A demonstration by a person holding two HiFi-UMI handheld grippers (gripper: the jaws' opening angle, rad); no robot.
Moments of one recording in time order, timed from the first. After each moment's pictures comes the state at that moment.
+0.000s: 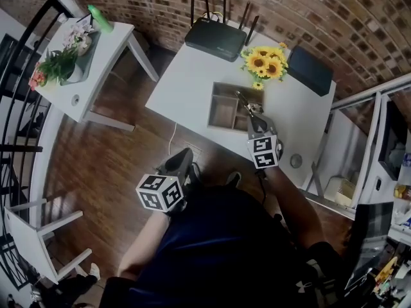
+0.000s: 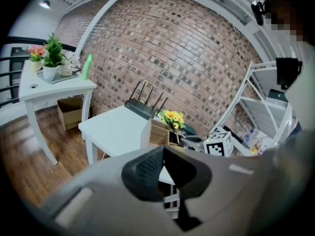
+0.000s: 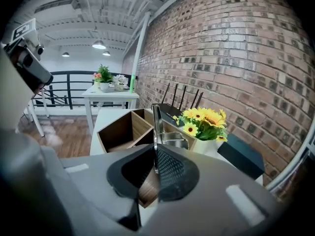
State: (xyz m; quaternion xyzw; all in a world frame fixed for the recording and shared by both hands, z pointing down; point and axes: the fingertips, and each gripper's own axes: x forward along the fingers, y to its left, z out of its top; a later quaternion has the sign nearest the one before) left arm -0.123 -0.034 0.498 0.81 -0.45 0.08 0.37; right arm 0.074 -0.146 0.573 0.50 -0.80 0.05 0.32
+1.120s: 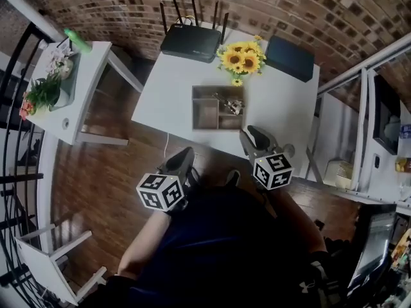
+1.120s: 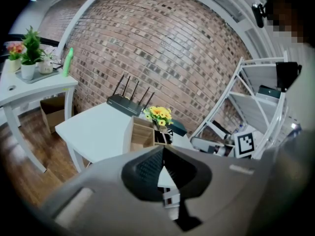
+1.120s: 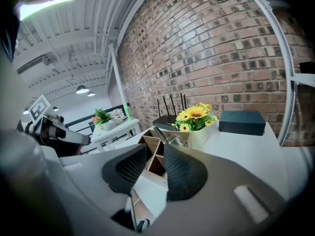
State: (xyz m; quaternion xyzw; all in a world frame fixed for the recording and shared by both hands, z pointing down) left arm -0.075 -0.047 0.493 0.84 -0.38 0.09 0.36; right arm 0.093 -0.075 0.508 0.53 -0.81 0.22 0.11
